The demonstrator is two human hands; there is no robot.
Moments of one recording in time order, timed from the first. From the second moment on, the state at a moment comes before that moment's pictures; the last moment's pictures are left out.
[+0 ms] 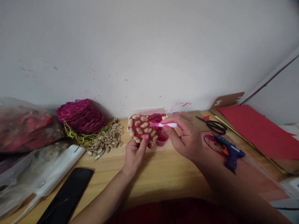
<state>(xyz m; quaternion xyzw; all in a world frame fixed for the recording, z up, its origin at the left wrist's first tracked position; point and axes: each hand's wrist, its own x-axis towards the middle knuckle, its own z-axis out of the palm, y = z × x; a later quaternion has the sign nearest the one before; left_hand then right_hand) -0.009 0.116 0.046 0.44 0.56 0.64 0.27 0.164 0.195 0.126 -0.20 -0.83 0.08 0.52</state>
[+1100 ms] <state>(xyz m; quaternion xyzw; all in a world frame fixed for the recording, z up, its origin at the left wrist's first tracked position) -0.012 0.116 0.043 0.47 0.58 0.63 0.22 0.160 0.194 0.115 -0.17 -0.84 0.03 0.52</state>
